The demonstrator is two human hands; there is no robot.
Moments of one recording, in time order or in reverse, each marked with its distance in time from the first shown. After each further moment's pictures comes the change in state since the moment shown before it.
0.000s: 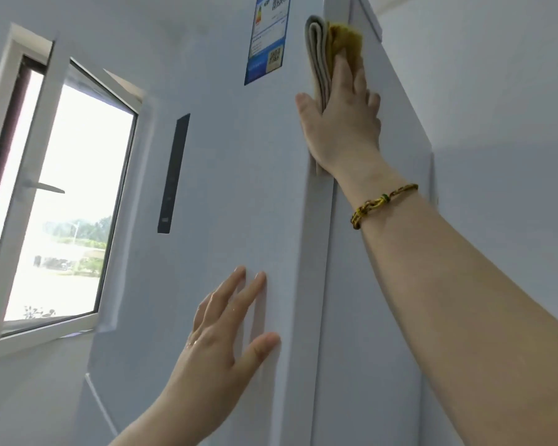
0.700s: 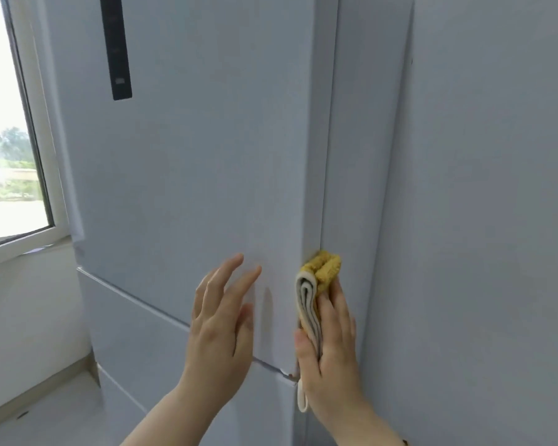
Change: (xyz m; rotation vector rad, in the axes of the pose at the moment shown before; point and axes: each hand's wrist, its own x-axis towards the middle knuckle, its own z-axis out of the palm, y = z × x) left_hand -0.125 -0.067 0.043 -0.024 0.084 0.153; right_hand -0.377 0.013 0.058 0.291 -0.340 0.465
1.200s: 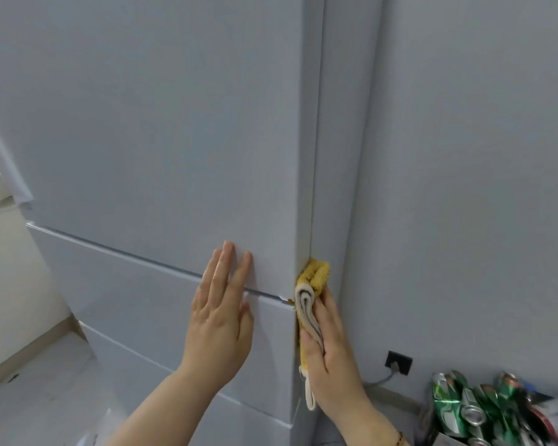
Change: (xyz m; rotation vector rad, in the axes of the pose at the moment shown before) left_hand -0.070 -0.039 0.019 0.032 -0.297 0.015; right_hand -0.080 0.046 0.032 0.139 -0.078 0.247
